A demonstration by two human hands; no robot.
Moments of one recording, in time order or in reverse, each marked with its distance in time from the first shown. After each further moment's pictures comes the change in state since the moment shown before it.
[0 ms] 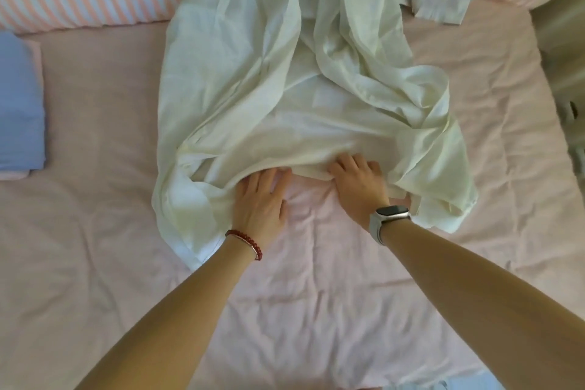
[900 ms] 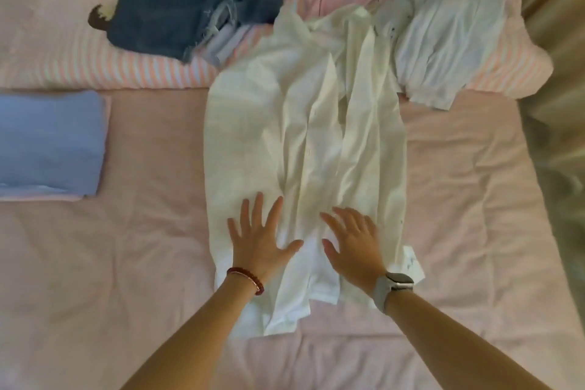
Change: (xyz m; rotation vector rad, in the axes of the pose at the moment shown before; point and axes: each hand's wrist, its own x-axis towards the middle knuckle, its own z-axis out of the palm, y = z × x) left_hand 0.013 0.019 -0.042 -0.200 -0.173 -0.430; right_hand -0.019 0.011 -0.053 0.302 -0.090 -0.045
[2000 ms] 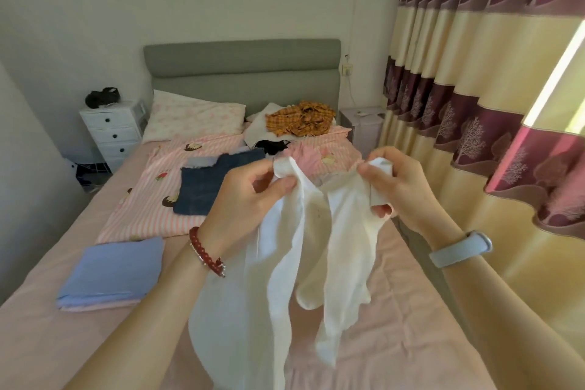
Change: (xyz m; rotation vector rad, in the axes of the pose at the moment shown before) left_hand -0.355 0.103 -0.368 -0.791 0.525 0.862; right_hand -0.327 -0.144 -0.369 0.867 0.727 -0.256
